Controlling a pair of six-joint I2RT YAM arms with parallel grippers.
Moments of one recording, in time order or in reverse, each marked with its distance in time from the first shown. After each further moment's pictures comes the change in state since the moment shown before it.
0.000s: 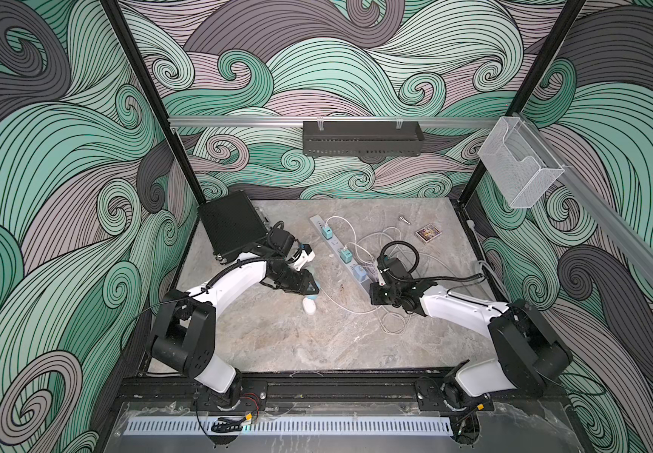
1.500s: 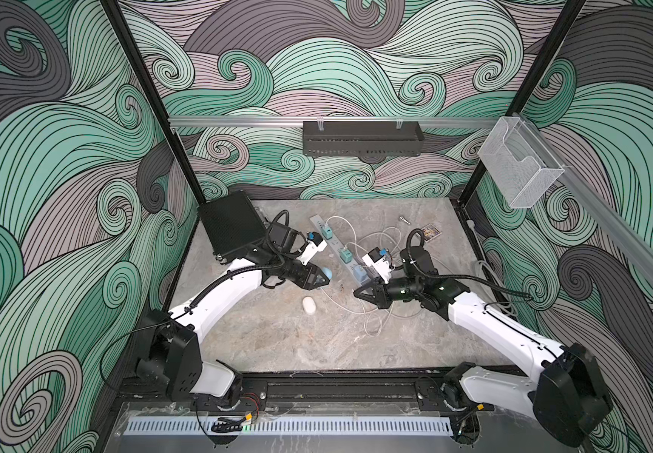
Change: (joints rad) left arm -0.080 -0.127 0.027 0.140 0.028 0.127; right arm -0.074 -0.270 0.076 -0.080 -0.780 -0.253
